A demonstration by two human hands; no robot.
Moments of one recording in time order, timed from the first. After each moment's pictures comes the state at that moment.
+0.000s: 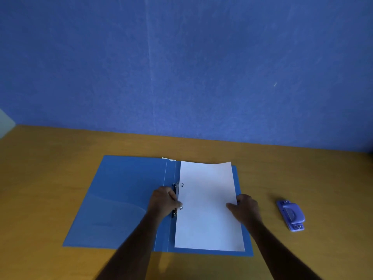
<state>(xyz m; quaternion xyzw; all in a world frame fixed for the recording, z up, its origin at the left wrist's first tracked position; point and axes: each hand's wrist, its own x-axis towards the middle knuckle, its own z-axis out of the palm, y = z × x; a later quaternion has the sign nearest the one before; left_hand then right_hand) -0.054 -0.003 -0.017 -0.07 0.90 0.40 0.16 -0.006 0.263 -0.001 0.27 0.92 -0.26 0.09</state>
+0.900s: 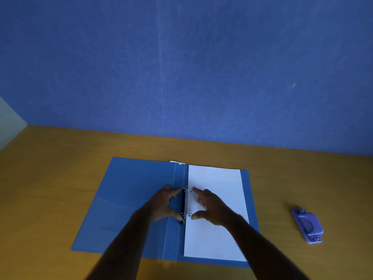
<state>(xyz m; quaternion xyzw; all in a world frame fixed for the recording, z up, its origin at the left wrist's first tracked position) -0.078 -0.053 -0.027 0.13 0.89 0.36 0.24 -0.054 0.175 -0.012 -0.09 0.91 -0.31 0.24</state>
